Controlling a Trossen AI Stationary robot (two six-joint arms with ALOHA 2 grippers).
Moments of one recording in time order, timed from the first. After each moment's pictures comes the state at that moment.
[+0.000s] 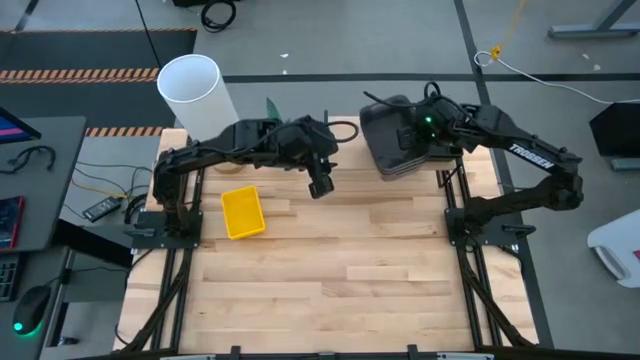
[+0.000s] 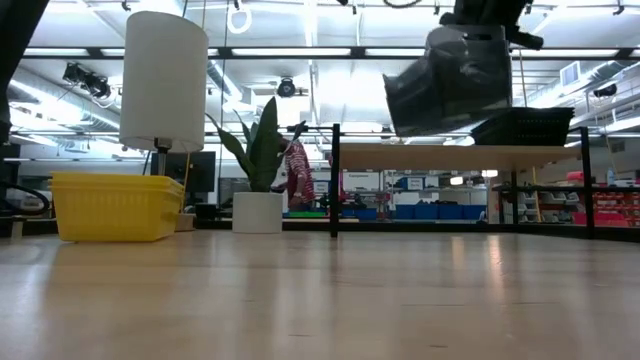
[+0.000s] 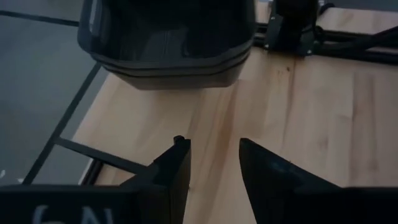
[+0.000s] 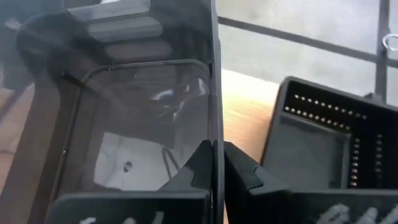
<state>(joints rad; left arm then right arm) 0.06 1.88 2.28 -1.13 -0.28 -0.07 -0.47 1.15 1.38 -1.18 0.46 0.66</state>
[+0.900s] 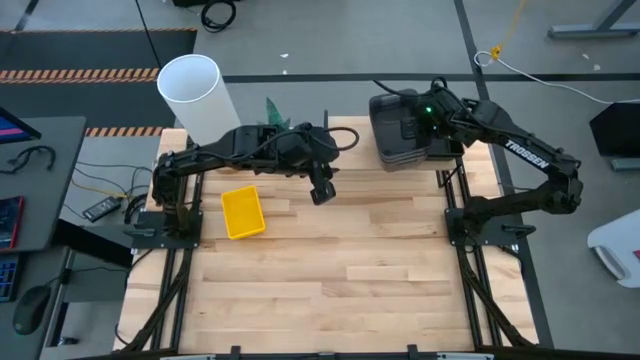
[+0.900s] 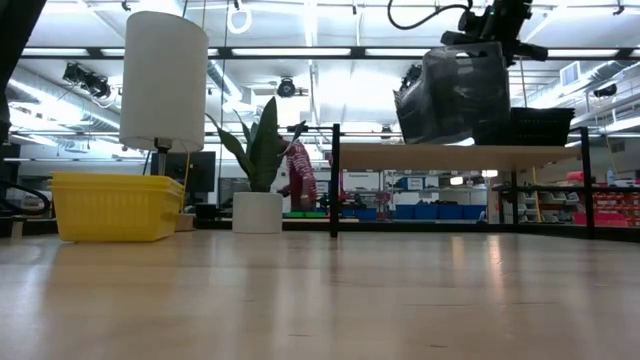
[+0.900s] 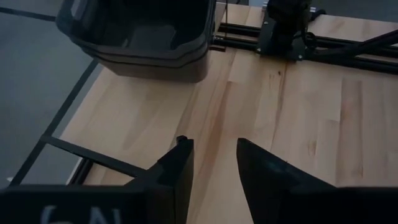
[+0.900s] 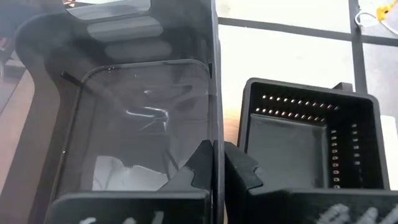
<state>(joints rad) 0.03 1.88 2.28 -1.13 -0.30 -0.13 -0.61 1.16 1.33 -1.14 0.45 0.68</state>
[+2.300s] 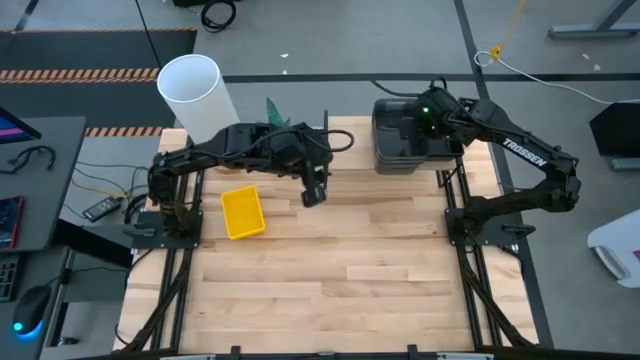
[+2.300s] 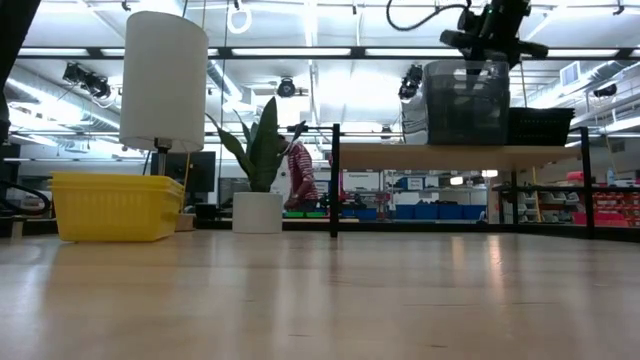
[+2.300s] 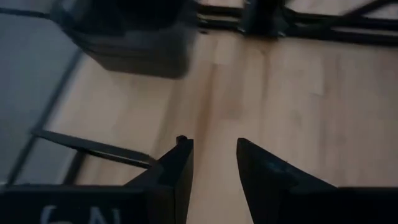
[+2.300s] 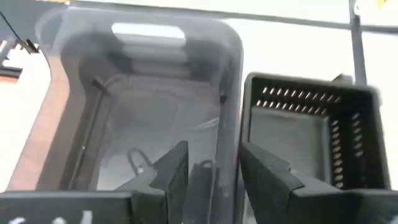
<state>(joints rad) 0.02 1.85 2.28 -1.21 -0.22 -0.08 -0.60 1.18 1.37 -1.18 0.45 0.73</state>
